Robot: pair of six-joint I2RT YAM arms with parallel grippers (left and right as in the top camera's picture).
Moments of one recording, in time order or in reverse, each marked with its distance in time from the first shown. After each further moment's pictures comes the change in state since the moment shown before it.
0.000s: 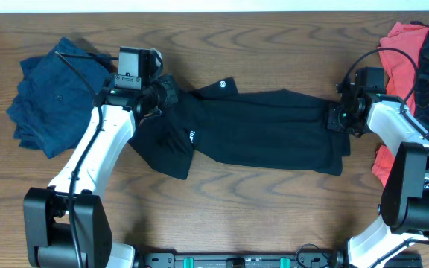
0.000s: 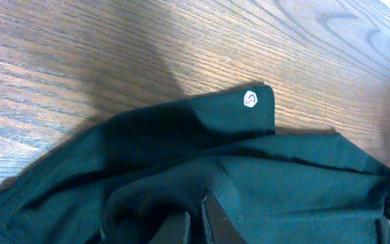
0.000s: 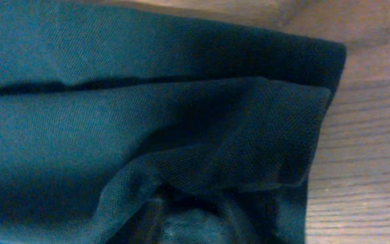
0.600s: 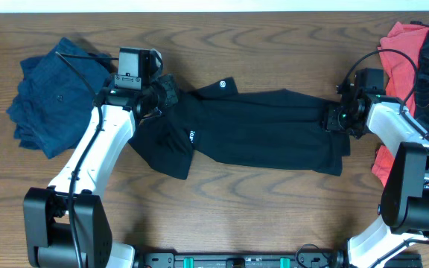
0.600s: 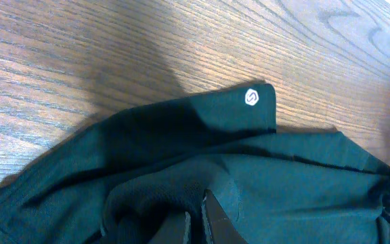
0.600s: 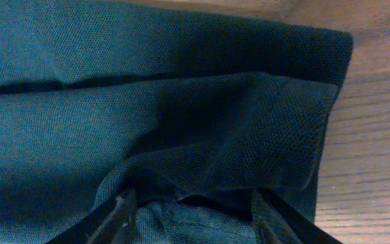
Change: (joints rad) left arm 0.000 0.000 0.000 -0.007 0.000 0.000; right arm 0.000 0.000 -0.010 0.008 -0.004 0.018
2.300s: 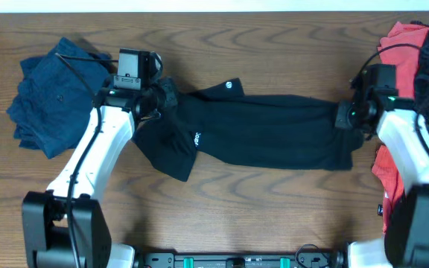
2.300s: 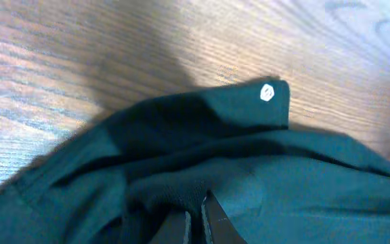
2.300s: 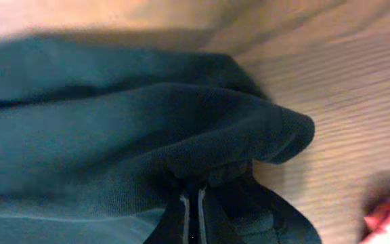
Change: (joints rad) left arm 0.000 -0.023 0.000 -0.041 0.001 0.000; right arm 0.010 -0.223 0.007 -0.123 0.099 0.090
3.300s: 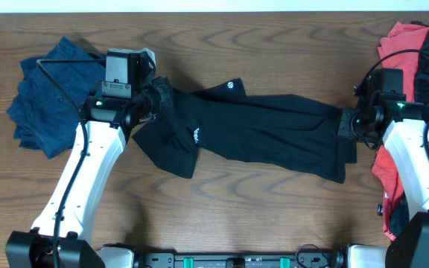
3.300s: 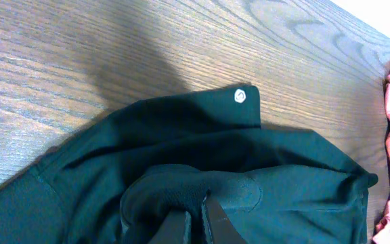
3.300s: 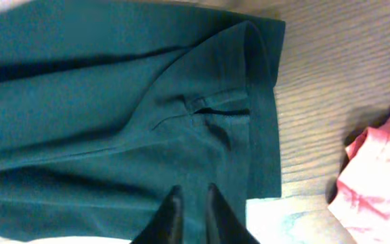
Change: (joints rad) left arm 0.000 -0.141 0.000 -0.068 0.003 0.000; right arm 0.008 -0.099 0.000 -0.177 -0.004 0.029
